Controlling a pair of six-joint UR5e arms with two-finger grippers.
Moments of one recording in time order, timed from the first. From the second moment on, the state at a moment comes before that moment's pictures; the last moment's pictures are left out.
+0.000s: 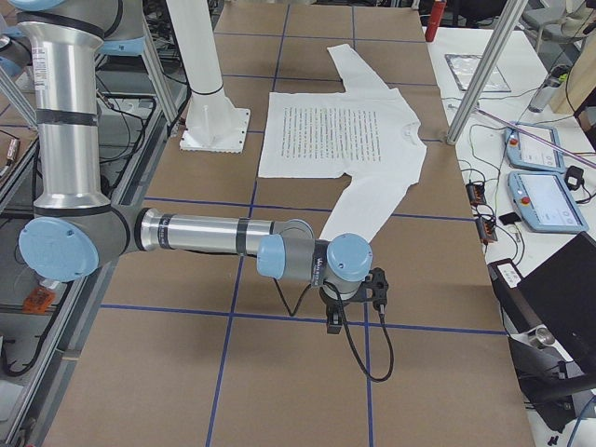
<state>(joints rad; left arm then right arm) -1.50 -1.49 -1.71 -1.56 -2.24 -0.05 1.60 -1.59 1.58 -1.61 2.42 -0.07</state>
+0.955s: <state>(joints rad) -1.49 -1.53 -1.73 -1.59 -2.24 -0.04 1.59 -1.57 1.56 -1.61 2.42 -0.07</state>
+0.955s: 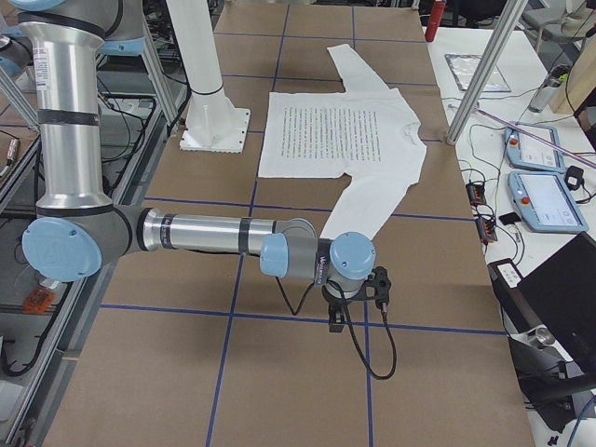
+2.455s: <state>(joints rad) -1.45 -1.61 -1.74 -1.81 -2.35 -0.09 1.32 -1.55 1.56 -1.25 2.34 0.35</state>
